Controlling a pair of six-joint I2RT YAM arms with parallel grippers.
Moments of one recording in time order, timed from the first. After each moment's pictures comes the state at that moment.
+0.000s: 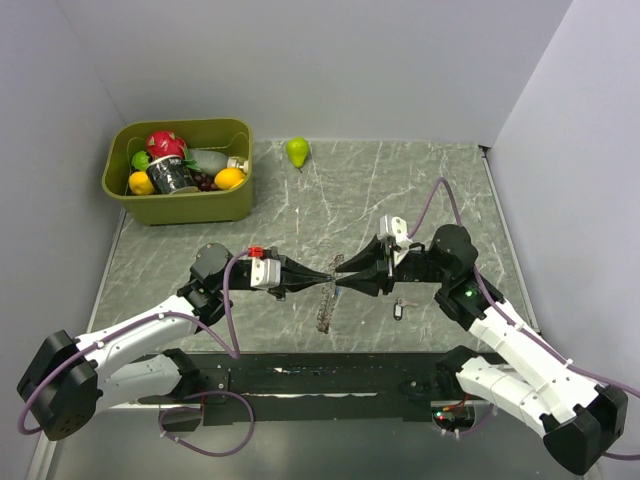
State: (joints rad) left arm -0.76 1.04 0.54 0.76 0.87 0.10; right arm 0.58 0.82 0.71 0.09 -0.93 0.00
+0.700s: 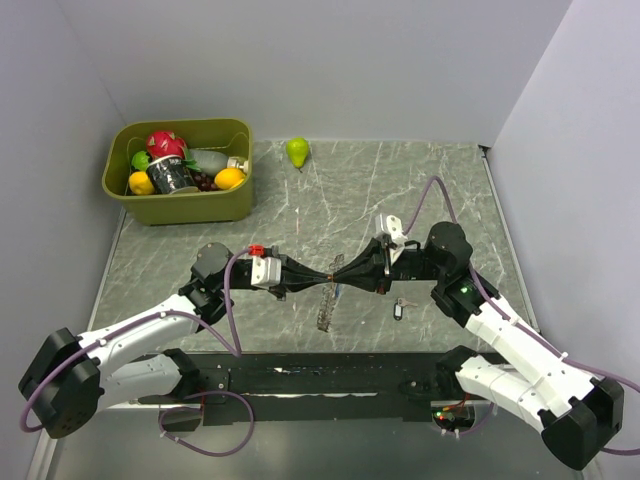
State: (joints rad) left arm -0.76 1.06 0.54 0.78 0.88 0.08; right arm 0.58 0.85 0.71 0.11 -0.96 0.02
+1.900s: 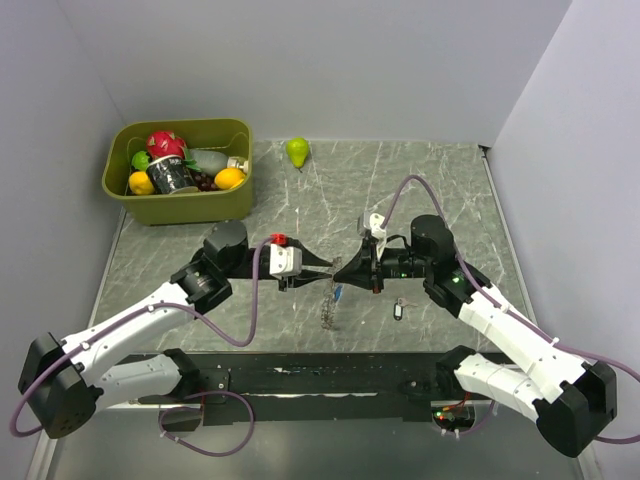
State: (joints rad) left arm -0.77 1.05 0.76 0.24 0.79 0.32; right arm 0.57 0.94 0.75 -0.10 -0.87 -0.08
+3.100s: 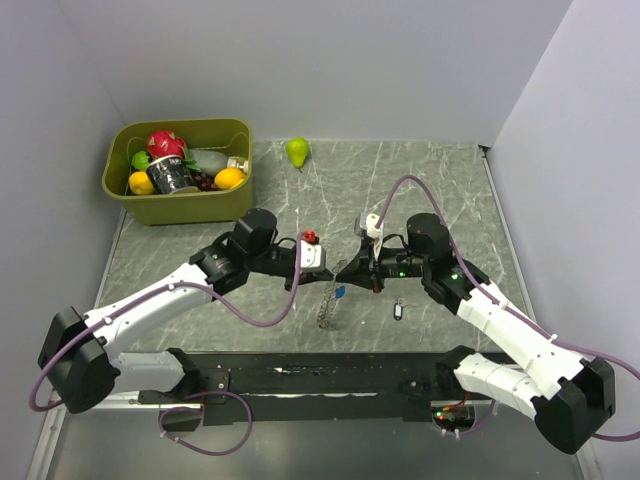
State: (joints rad) left arm -0.79 1.23 0.93 -0.13 0.76 0.48; right arm 0.57 0.96 0.77 -0.20 -0.83 -0.14
